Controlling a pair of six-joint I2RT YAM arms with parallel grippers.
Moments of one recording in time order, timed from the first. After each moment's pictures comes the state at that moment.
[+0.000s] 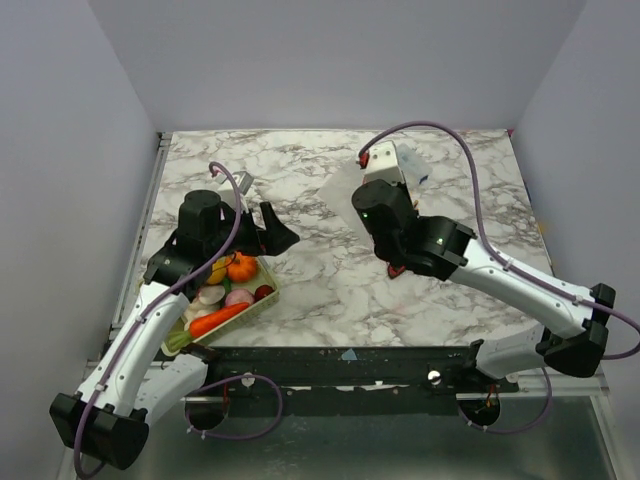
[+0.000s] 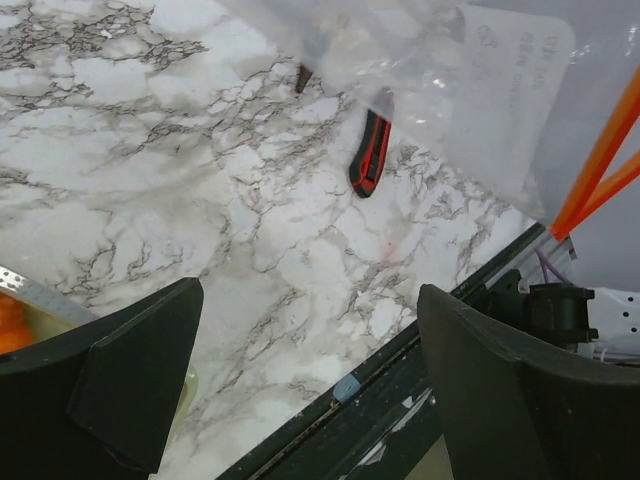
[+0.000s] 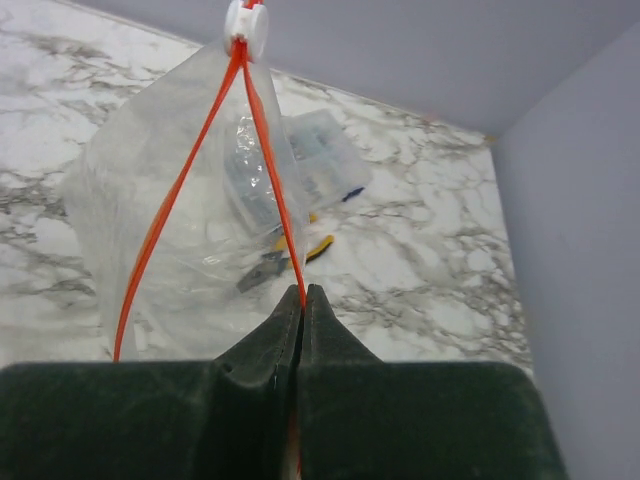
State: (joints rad) left arm -0.34 0.90 0.93 -0.48 0.43 -0.48; right arm 1.06 1.40 1.45 -0.56 1.06 0.09
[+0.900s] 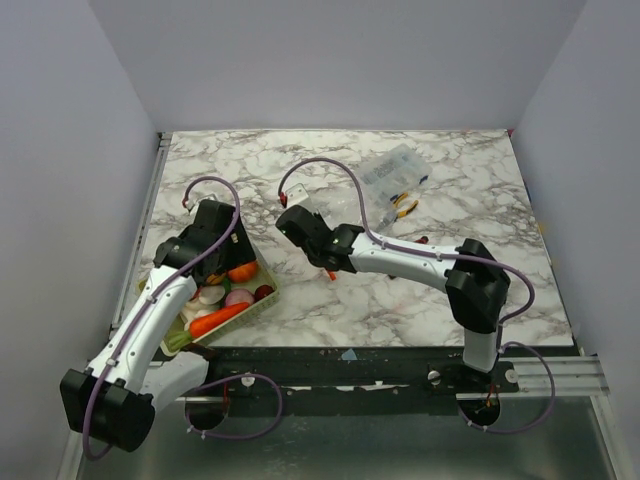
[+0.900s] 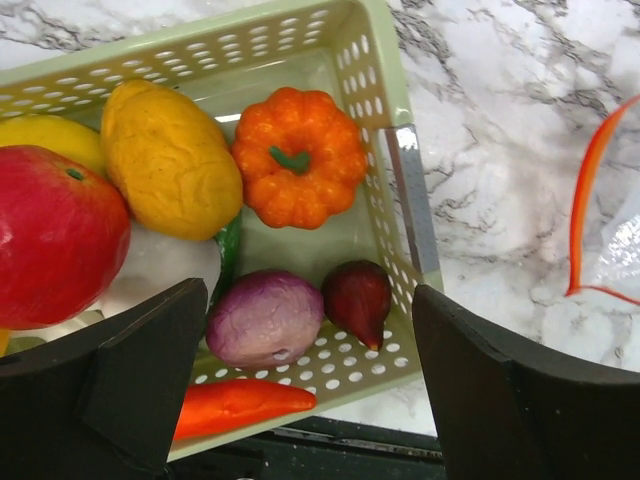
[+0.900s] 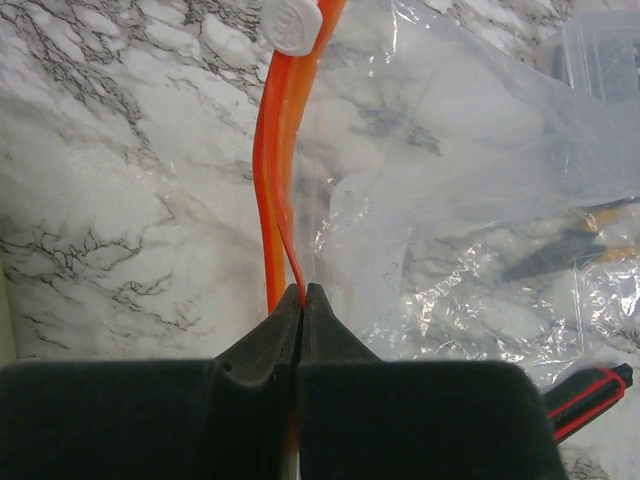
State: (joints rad) left arm -0.32 0.99 0.94 -0.89 -0.21 -0.62; right arm 1.05 1.91 1.50 -0.40 0.64 0.20
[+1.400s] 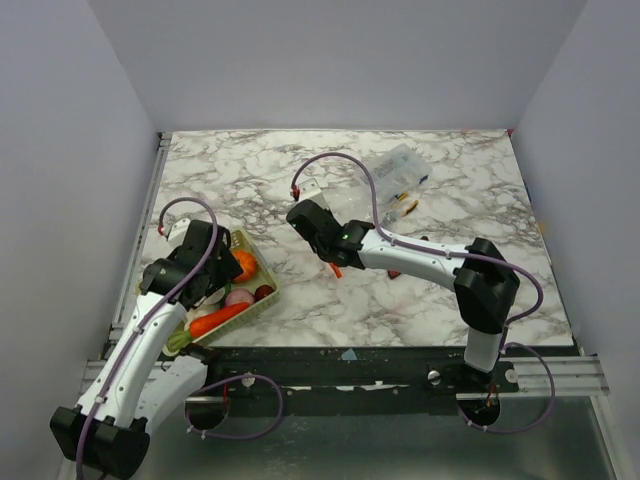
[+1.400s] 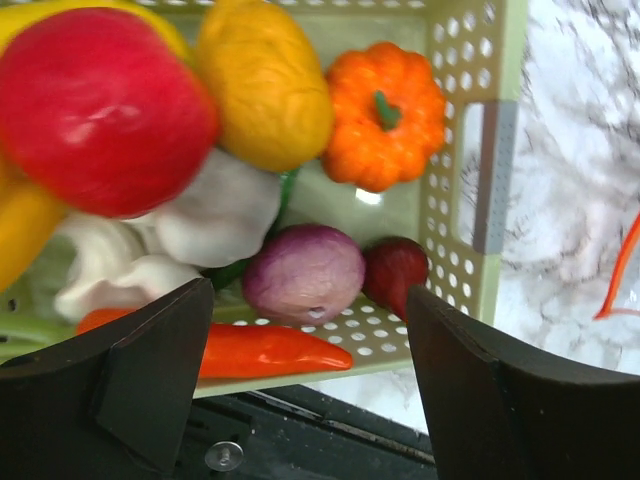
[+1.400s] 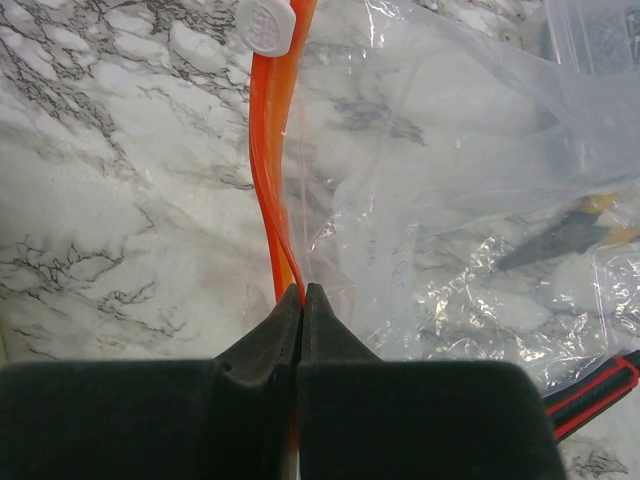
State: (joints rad) left arm -0.32 0.88 0.87 -1.02 -0.28 -0.82; right arm 1.01 1.85 1.43 -0.37 0.61 0.26
